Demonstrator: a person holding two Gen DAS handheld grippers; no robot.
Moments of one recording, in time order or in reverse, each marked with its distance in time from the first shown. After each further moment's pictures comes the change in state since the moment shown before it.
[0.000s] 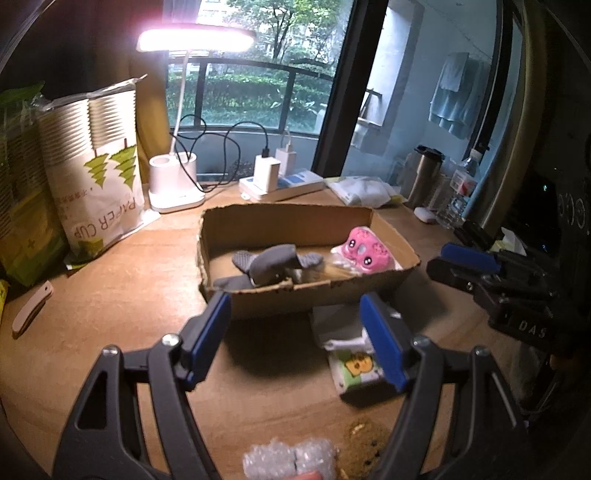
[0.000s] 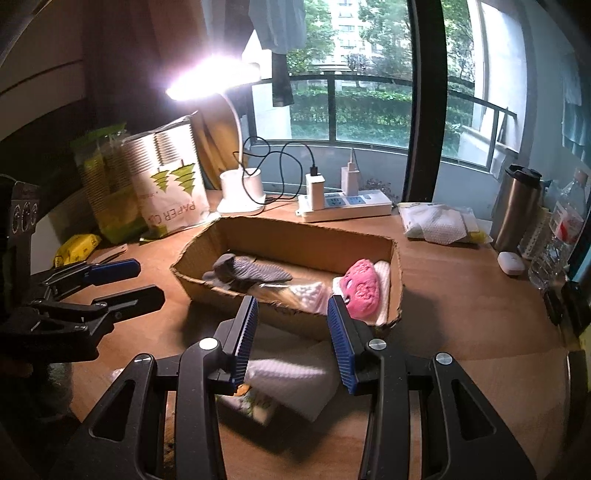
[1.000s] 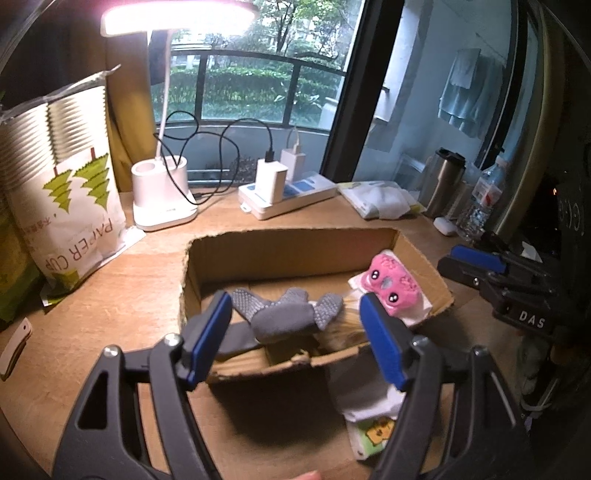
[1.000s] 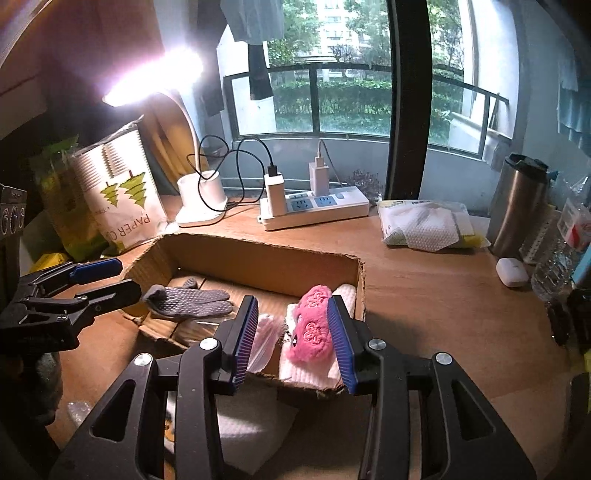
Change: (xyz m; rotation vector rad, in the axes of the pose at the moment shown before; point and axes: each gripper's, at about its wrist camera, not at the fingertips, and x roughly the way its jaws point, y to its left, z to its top) left arm 0.063 0.008 0.043 -0.011 0.029 0.016; right arm 0.054 -0.059 0.030 0.045 0.030 -0.031
